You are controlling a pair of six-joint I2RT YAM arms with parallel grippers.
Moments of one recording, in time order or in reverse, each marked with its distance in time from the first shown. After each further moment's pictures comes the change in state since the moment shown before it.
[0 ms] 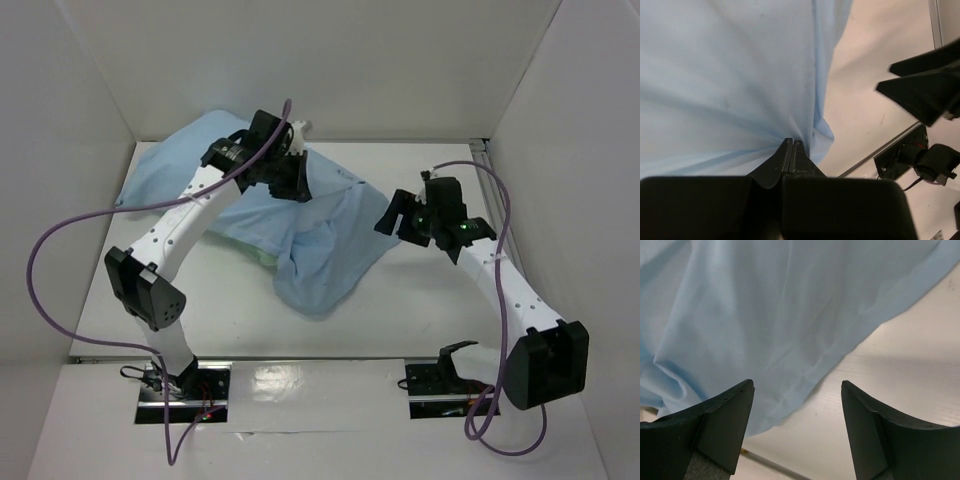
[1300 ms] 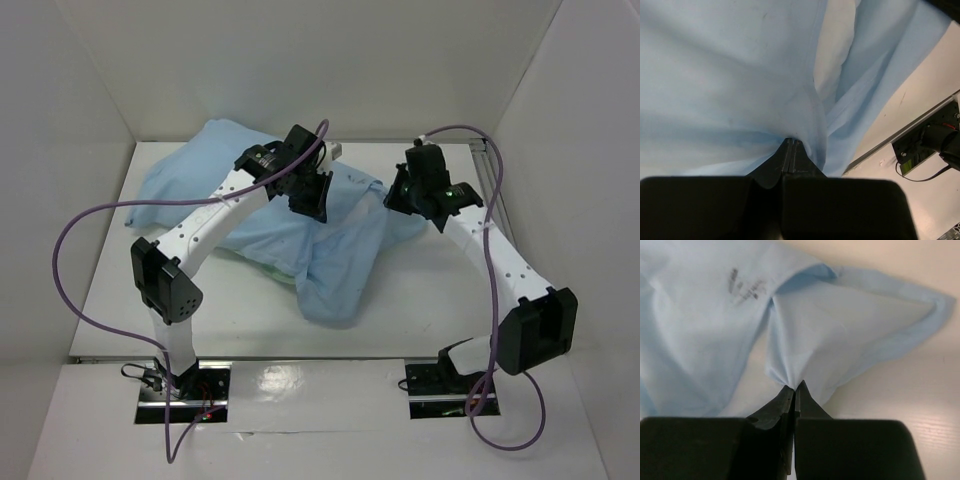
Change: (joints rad) left arm -0.140 0.122 0.093 -0.095 -0.073 0.060; right arm 0.091 0.201 0.324 -0.116 0.267 0.025
